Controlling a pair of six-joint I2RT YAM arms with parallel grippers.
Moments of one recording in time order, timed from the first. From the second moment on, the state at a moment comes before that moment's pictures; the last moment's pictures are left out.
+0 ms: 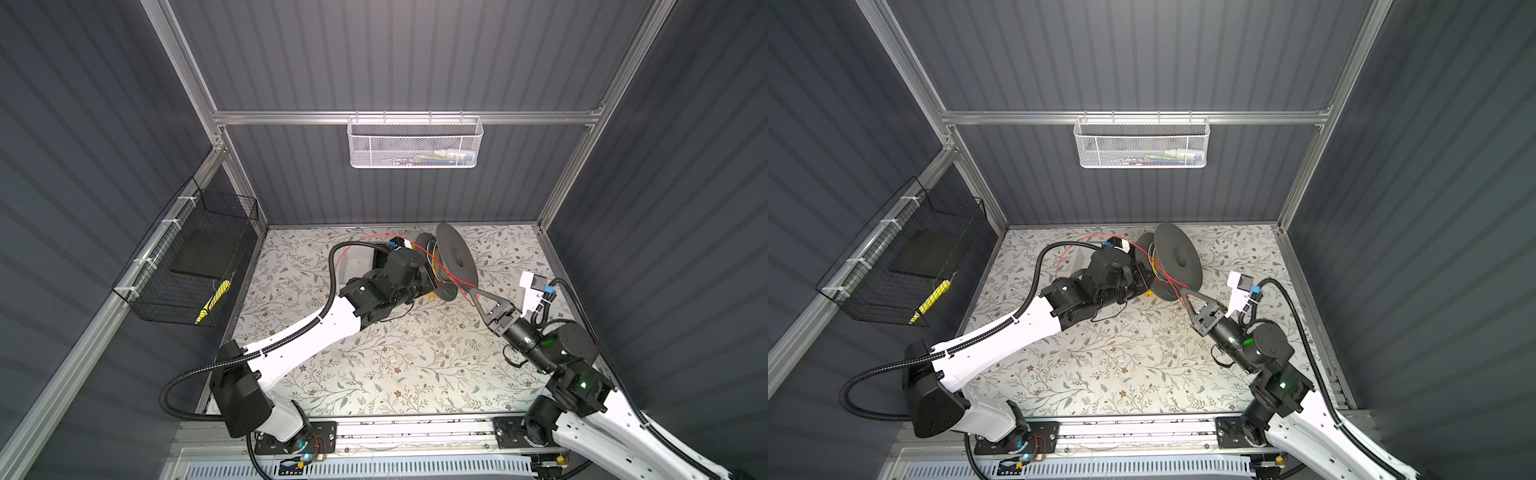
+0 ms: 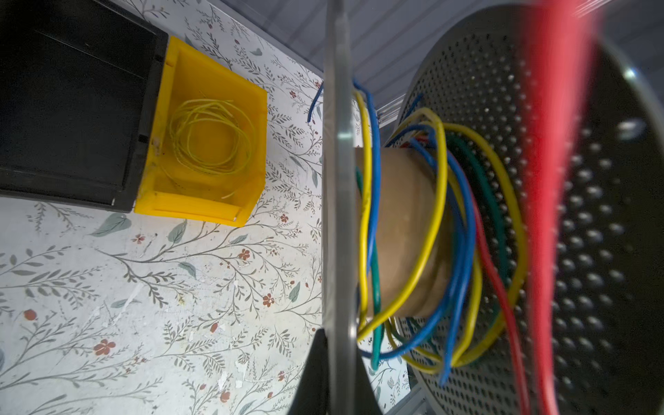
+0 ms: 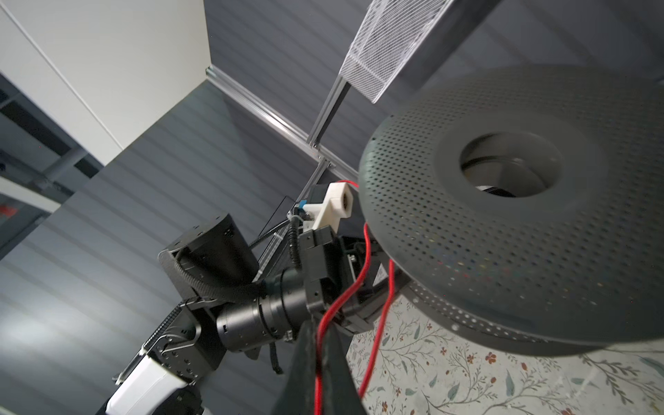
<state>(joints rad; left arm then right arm) -0.92 1.50 1.40 -0.41 -0.13 -1.03 0.75 0.57 0.60 0.17 -0.05 0.95</state>
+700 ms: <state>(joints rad) -0.92 1.51 1.41 -0.44 -0.03 -1.01 0.77 0.12 0.26 0.17 0.28 1.00</state>
